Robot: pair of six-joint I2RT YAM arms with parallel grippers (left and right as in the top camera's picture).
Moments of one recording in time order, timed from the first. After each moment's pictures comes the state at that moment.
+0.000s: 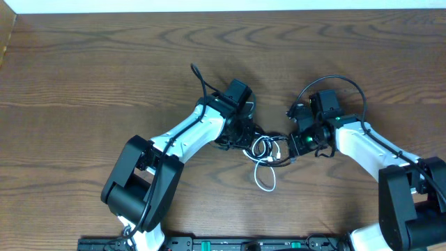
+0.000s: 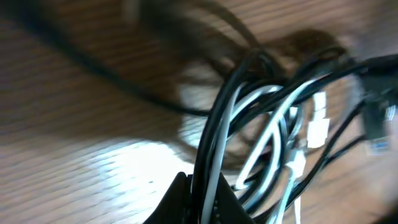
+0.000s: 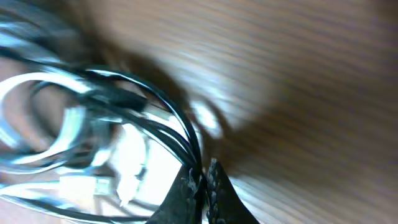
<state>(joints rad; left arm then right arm) -0.57 1.88 1.20 -0.72 0.33 -0.35 0.23 1.68 0.84 -0.50 -0.28 -0.02</state>
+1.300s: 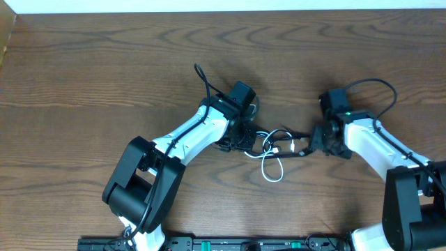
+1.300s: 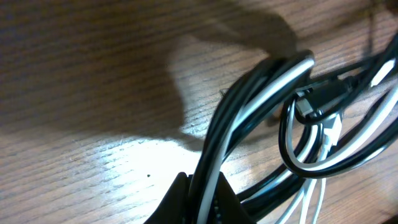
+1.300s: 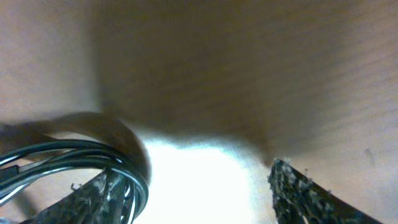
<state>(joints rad) -0.59 1.88 1.21 -0.75 0.30 -0.36 0.14 1.66 0.87 -0.62 0.09 0.45</state>
